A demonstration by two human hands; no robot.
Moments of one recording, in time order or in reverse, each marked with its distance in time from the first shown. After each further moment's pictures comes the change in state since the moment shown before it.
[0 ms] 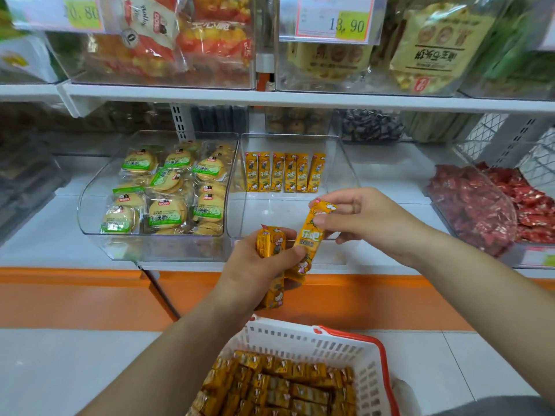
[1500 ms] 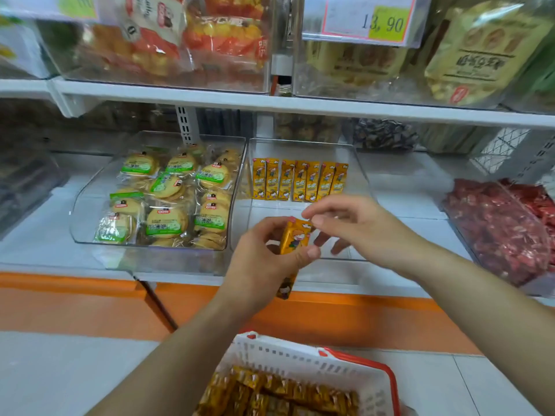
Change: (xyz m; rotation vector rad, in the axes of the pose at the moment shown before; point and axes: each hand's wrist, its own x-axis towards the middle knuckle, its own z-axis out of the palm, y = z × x) left_hand 0.038 0.007 -0.007 0.314 0.082 0.247; right_hand 0.031 -0.005 0.011 -0.216 -0.013 -0.121
